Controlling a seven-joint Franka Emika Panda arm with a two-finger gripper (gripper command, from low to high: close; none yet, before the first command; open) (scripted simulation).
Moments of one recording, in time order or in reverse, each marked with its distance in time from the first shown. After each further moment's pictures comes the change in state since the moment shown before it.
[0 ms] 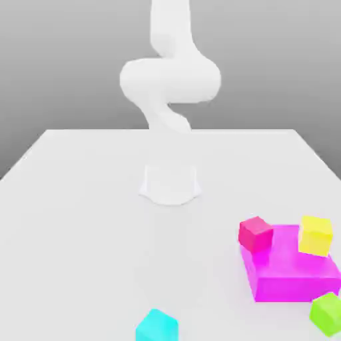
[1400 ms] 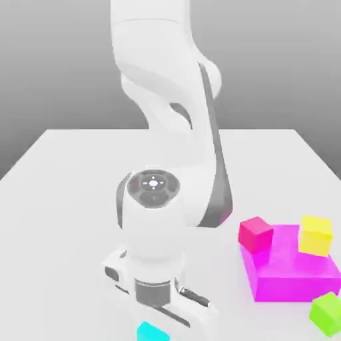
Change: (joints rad) arm -0.153 1.112 0.096 -0.064 -0.111 0.440 0.558
